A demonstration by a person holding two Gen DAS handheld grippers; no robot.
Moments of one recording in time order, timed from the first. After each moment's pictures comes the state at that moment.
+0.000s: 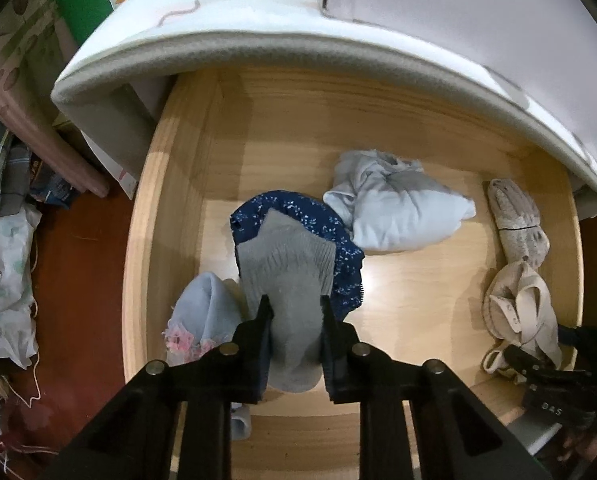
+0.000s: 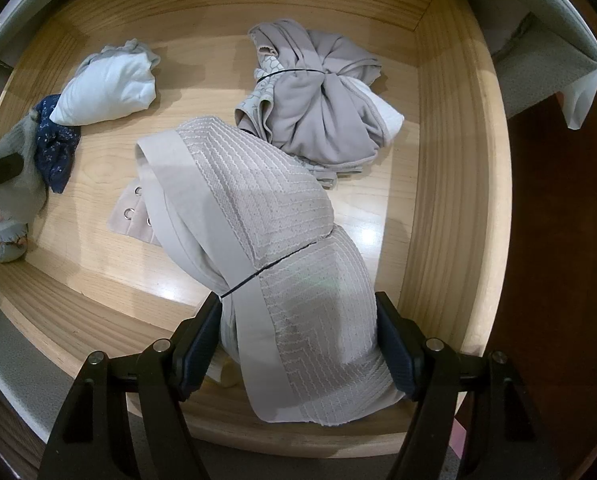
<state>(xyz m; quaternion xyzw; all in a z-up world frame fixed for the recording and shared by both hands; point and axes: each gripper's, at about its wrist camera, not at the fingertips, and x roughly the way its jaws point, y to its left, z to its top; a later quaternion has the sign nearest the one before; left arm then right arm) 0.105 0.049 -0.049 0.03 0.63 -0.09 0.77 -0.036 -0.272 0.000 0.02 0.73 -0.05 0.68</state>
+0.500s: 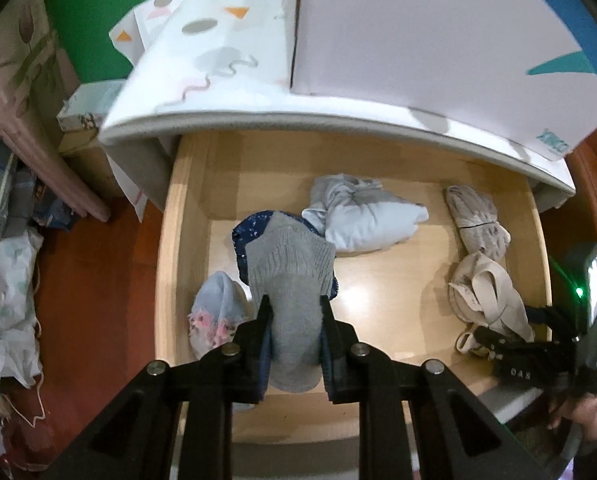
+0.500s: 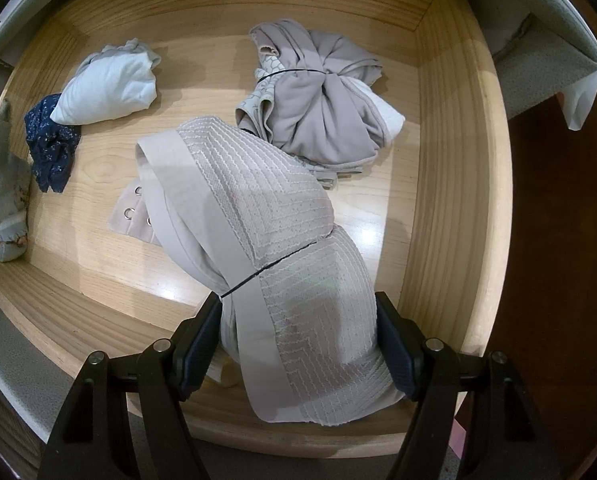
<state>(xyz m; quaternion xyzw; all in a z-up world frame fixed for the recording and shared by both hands) 0.079 0.055 0.004 0.04 0.59 -0.12 0.80 -0.036 -0.272 0.000 0.02 0.73 -0.05 0.68</state>
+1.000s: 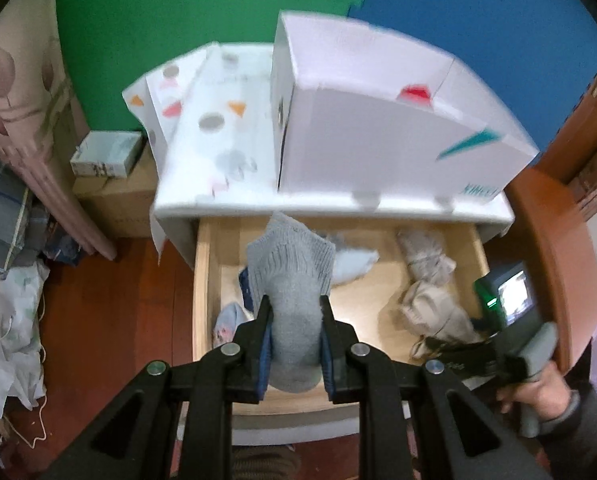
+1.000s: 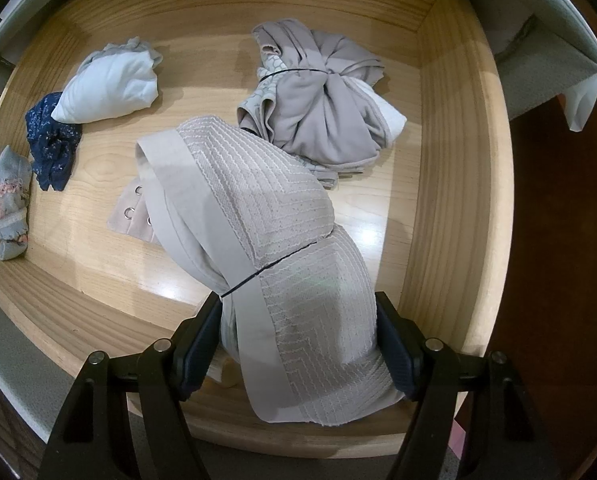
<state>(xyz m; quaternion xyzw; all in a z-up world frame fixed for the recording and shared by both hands) 0.056 0.071 0.109 0.02 0.52 -0.16 0.84 -0.035 -0.272 0.001 0.02 0.73 -0.05 0.68</state>
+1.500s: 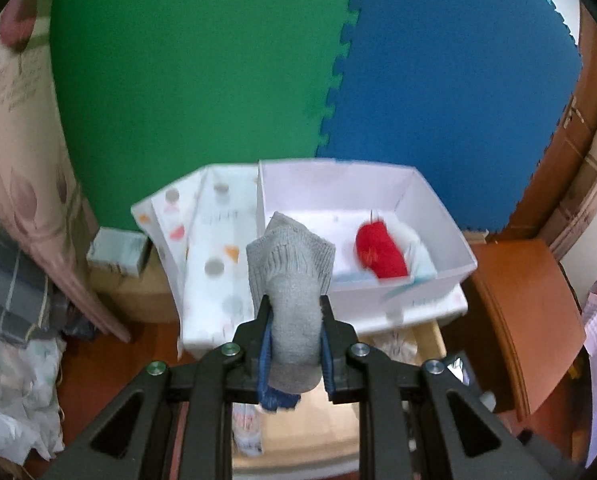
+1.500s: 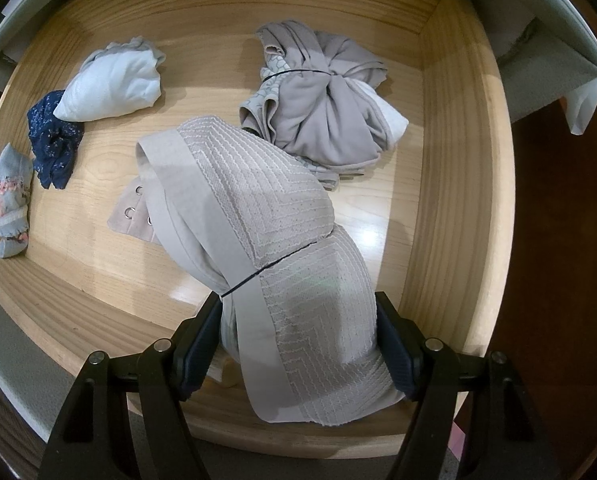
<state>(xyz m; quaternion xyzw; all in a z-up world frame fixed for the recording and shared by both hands) 0.091 0.051 0.248 0.03 0.41 -0.18 0.89 -0.035 -0.269 0.001 0.02 0.73 -0.05 0.68</state>
